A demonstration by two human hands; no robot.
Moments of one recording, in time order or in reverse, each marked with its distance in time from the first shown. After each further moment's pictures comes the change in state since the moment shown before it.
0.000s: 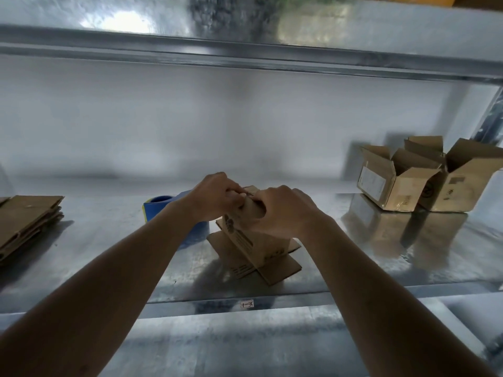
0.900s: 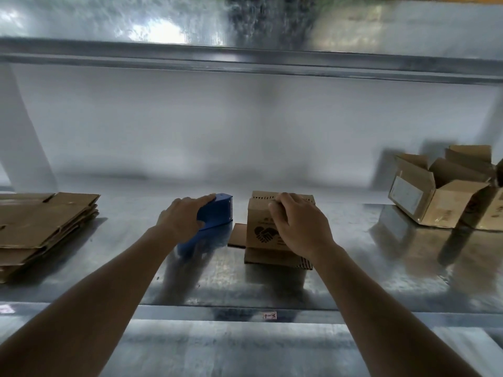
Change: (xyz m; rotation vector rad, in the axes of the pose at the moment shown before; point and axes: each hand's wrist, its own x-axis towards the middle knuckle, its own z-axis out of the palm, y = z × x) left_hand -0.048 -0.116 -0.003 0.311 -0.001 -0.342; right_hand 0.023 0.009 0.065 0.164 0.343 0.069
